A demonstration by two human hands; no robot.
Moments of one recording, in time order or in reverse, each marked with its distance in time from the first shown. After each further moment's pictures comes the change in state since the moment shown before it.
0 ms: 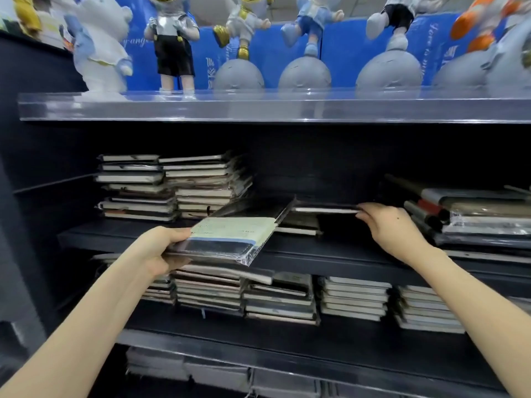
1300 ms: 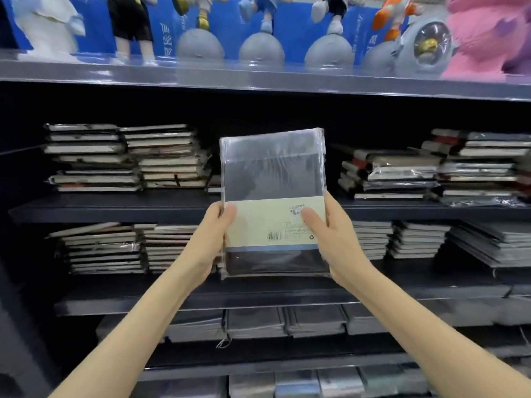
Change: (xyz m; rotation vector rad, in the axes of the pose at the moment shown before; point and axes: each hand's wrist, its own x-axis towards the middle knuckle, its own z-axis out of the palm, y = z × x) left_hand -0.092 -0.075 0.055 0.162 -0.477 0.443; right_hand -0.128 -0.167 -0.075 1.174 0.042 0.484
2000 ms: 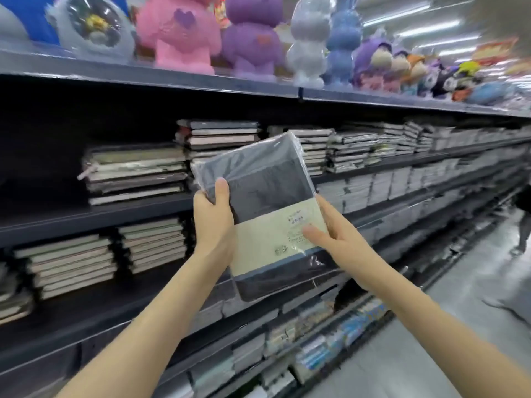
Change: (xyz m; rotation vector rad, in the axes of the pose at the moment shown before) left_hand -0.036 0.029 0.475 -0.336 -0.046 -0.003; right_hand -0.157 -0.047 -0.428 -0.391 0.188 0.125
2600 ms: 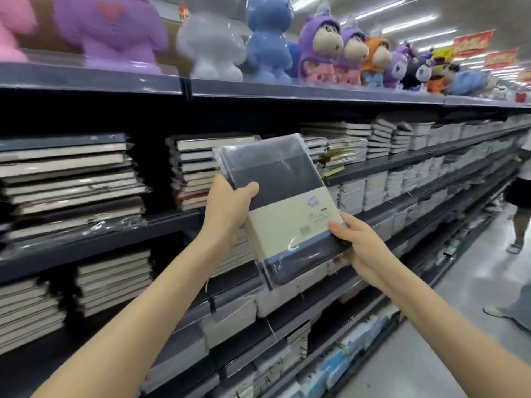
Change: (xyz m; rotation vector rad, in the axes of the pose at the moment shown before) left_hand 0.081 -0.084 0.277 0.283 -0.265 0.023; right_hand 0.100 0.160 -0.259 0.391 0.251 0.196
